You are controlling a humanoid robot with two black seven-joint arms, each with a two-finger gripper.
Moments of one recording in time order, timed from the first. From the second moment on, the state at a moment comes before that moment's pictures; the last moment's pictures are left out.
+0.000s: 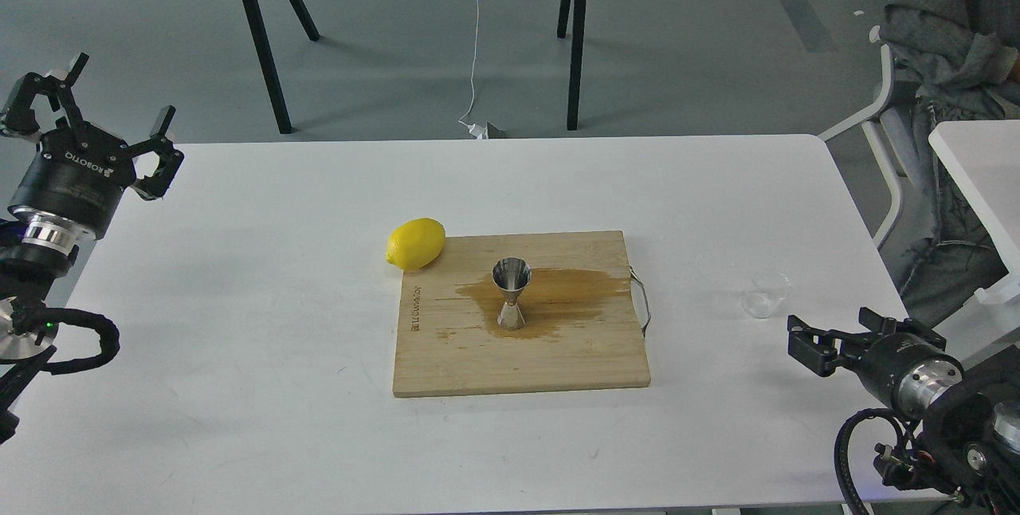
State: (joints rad) left arm -0.40 0.65 -0.93 -0.95 0.02 -0.49 -0.49; right arm -0.14 -0.36 1.49 1.49 0.54 -0.46 -0.12
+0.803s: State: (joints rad) left arm -0.39 0.64 -0.93 -0.95 0.02 -0.49 -0.49; right arm 0.12 -0.35 1.26 1.25 0.48 -0.49 -0.11
